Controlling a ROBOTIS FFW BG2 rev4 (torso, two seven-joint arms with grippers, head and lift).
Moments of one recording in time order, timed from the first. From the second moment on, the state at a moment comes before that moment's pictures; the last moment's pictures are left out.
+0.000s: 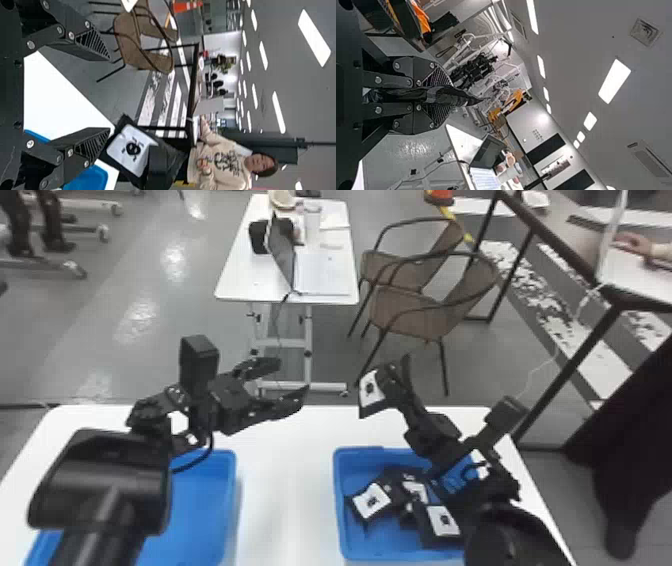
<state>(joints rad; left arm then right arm) -0.19 0.01 -0.04 -1.42 -0.15 0.11 -0.83 0.04 0.00 -0.07 -1.52 -0.56 0.11 0.54</state>
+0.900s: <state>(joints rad) 0.09 0.05 0.20 -1.72 -0.01 0.21 -0.78 0.12 -0.01 -0.24 -1.24 -0.85 0.24 0.54</state>
